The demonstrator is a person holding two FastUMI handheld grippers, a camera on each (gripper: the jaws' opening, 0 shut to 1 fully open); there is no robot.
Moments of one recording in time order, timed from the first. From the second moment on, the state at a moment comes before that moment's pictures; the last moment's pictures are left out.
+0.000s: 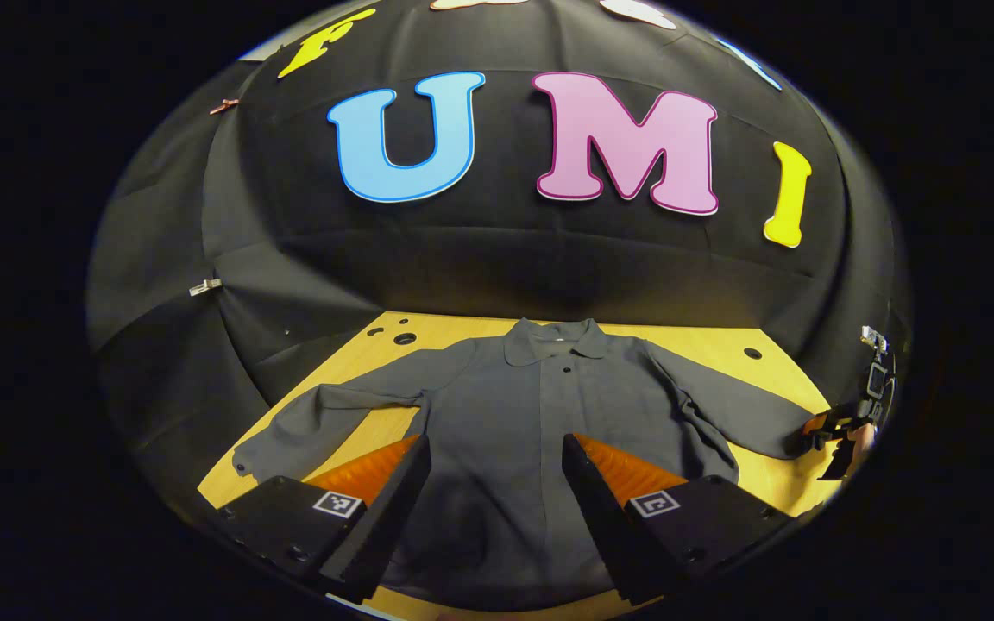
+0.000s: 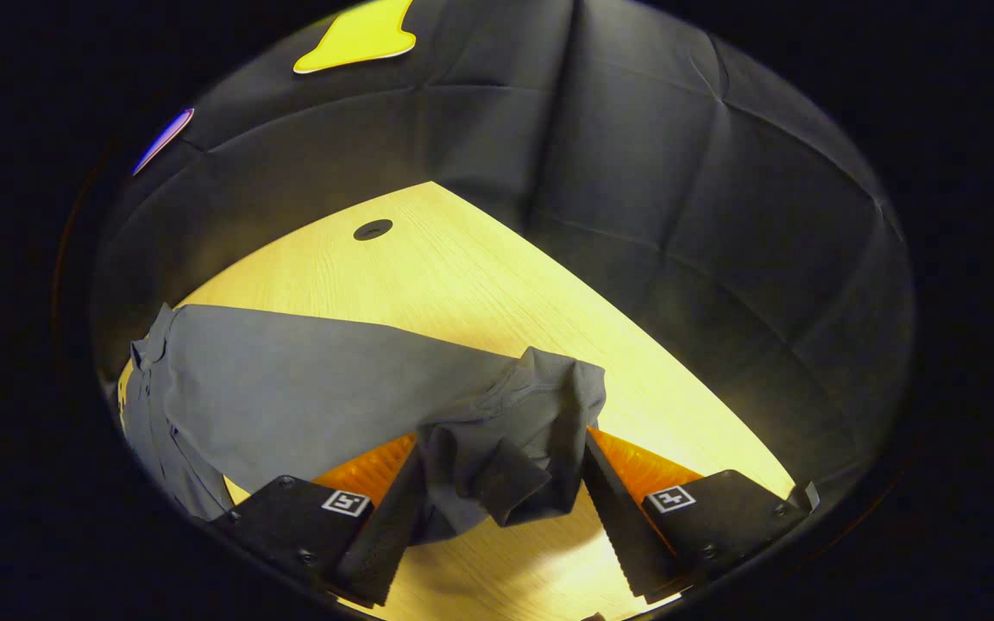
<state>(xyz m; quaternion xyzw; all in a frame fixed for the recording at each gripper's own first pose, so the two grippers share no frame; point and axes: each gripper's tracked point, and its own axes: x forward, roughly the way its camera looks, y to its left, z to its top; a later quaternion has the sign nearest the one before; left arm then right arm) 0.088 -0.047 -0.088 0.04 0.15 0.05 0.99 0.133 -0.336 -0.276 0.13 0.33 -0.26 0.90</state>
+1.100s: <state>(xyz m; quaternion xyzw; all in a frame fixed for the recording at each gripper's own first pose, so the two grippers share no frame) 0.067 0.002 -0.099 0.03 0.17 0.09 0.98 0.170 -0.283 -0.166 0.06 0.28 -0.16 0.94</state>
